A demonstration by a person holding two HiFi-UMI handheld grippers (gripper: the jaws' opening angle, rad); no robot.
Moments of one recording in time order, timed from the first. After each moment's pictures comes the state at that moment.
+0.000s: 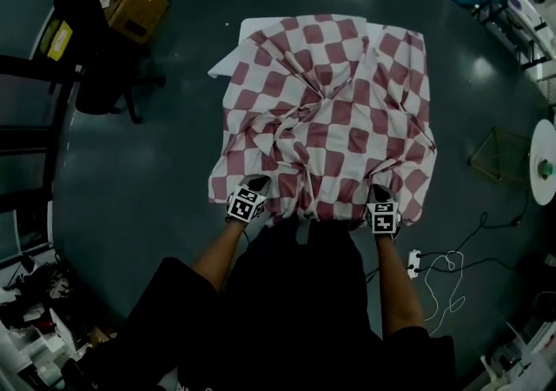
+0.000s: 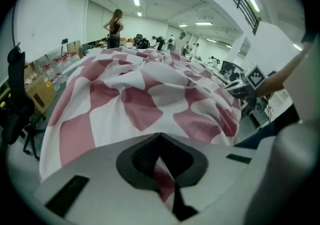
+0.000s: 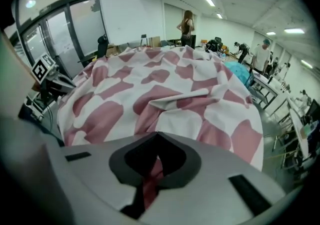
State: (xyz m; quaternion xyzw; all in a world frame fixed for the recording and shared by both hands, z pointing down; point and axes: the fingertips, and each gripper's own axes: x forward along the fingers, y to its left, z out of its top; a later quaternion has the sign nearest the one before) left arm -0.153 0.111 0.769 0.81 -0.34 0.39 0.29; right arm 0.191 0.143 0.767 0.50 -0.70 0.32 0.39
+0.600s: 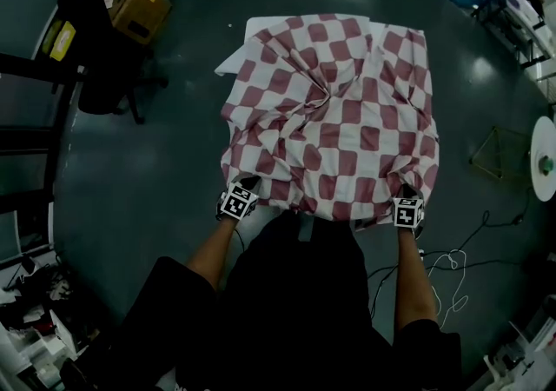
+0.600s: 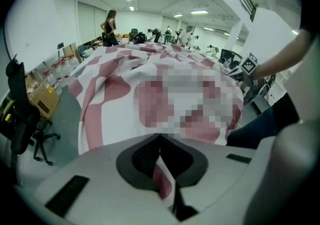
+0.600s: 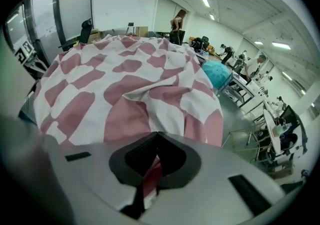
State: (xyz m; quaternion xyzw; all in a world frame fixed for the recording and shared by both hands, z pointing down) left arm -0.209 0.120 0.778 0.80 -0.32 0.44 0.26; right arm 0.286 0.155 0.776 0.57 -0.62 0.30 0.45
